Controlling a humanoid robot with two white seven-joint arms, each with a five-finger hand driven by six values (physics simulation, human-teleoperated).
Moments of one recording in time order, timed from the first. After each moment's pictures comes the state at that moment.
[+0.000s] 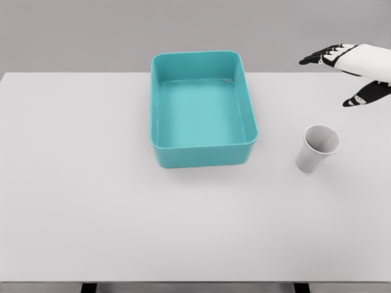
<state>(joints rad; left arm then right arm) 0.02 0.00 -0.13 -0.03 0.19 0.00 0.03 -0.73 -1.04 0.56 -1.55 0.10 -0.40 0.55</state>
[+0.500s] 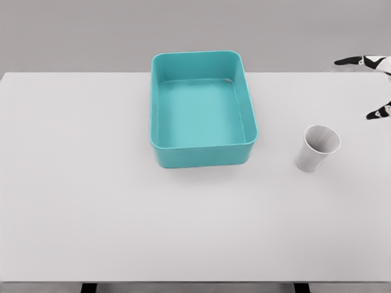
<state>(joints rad) 0.02 0.00 -0.13 -0.03 0.19 0.00 0.03 -0.65 -1.12 0.56 -1.31 -0.33 -0.55 0.61</state>
